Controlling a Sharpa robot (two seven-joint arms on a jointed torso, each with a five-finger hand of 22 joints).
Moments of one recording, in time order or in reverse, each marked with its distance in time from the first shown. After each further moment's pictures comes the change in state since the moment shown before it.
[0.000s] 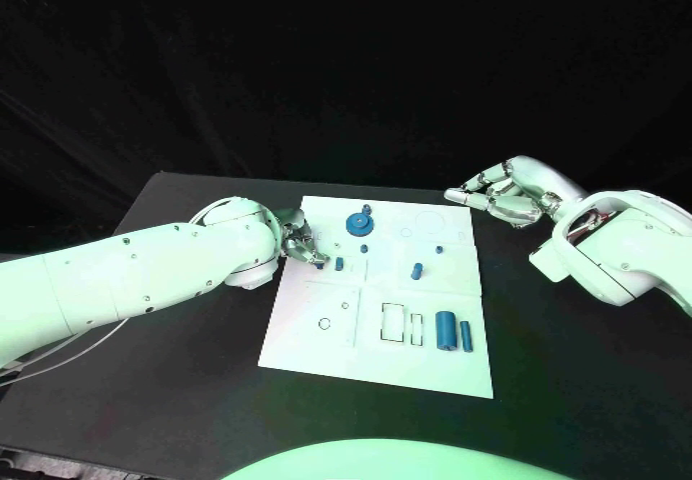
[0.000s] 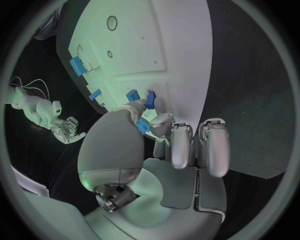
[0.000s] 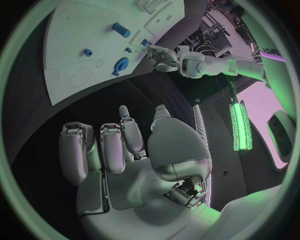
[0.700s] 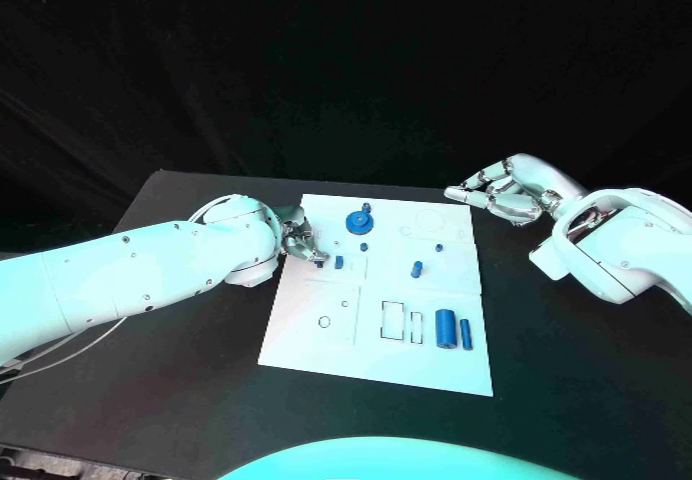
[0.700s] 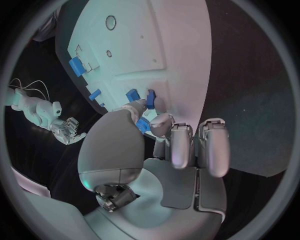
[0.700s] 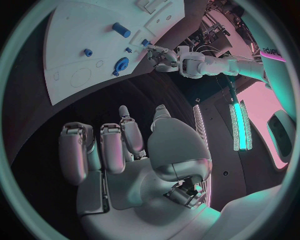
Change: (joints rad) left arm 0.001 0.000 0.000 0.003 -0.014 -0.001 -0.001; left_hand 0.008 0.000 -0.003 -0.003 0.000 0.000 0.000 -0.002 0.001 0.000 0.000 0.000 -0.001 0.000 0.000 0.000 0.000 0.000 0.000 0.000 0.000 0.000; right arm 0.000 0.000 0.000 0.000 0.000 0.000 0.000; right_hand 0.000 0.000 0.000 0.000 0.000 0.000 0.000 0.000 0.000 0.000 0.000 0.000 0.000 0.000 0.000 0.000 0.001 0.000 0.000 0.000 0.000 0.001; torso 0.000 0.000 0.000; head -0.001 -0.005
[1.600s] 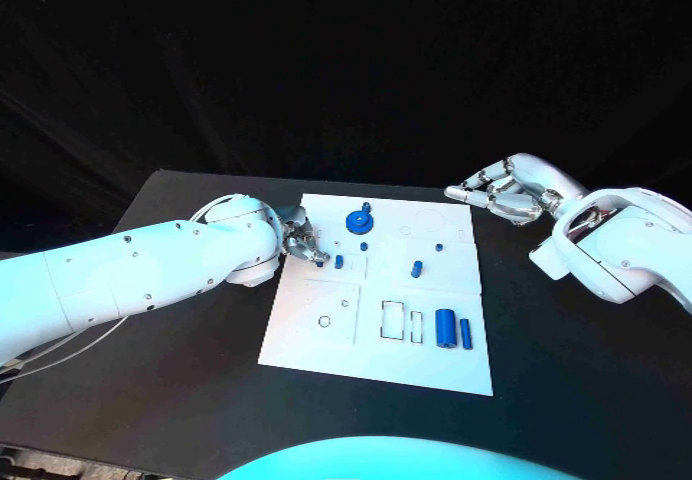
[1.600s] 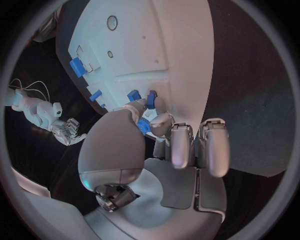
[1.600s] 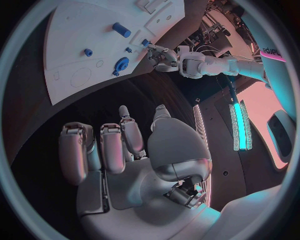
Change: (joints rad) left arm 0.000 0.004 0.000 0.000 0.000 0.008 0.000; left_hand 0.021 0.005 -0.003 0.003 0.000 0.004 -0.004 -0.004 0.002 0.000 0.000 0.000 -0.001 0.000 0.000 0.000 0.001 0.000 0.000 0.000 0.000 0.000; right arm 0.000 -0.001 0.000 0.000 0.000 0.000 0.000; right_hand 0.000 0.000 0.000 0.000 0.000 0.000 0.000 0.000 0.000 0.000 0.000 0.000 0.000 0.000 0.000 0.000 0.000 0.000 0.000 0.000 0.000 0.000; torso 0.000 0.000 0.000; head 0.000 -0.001
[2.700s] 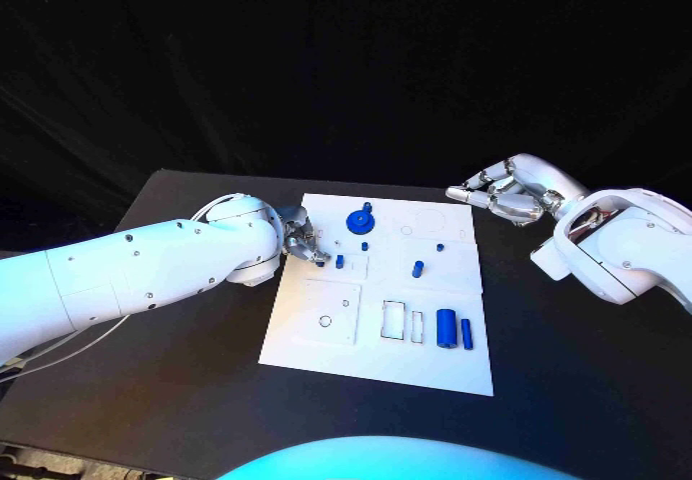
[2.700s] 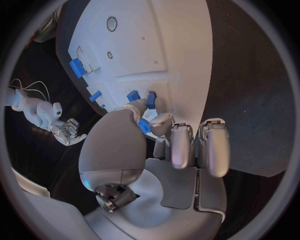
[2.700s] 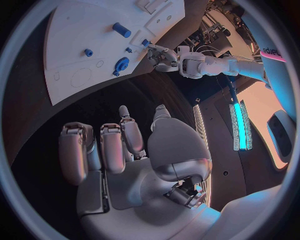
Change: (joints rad) left arm 0.000 0.000 0.000 -0.003 0.002 0.008 0.000; left_hand 0.006 0.009 -0.024 0.014 -0.002 -0.002 0.002 0.000 0.009 0.000 0.000 0.000 -0.014 0.000 0.000 0.000 0.000 0.000 0.000 0.000 0.000 0.000; right arm -0.001 0.002 0.000 -0.002 0.000 0.000 0.001; right_hand 0.000 0.000 0.000 0.000 0.000 0.000 0.000 0.000 0.001 0.000 0.000 0.000 0.000 0.000 0.000 0.000 0.000 0.000 0.000 0.000 0.000 0.000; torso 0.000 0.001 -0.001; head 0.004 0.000
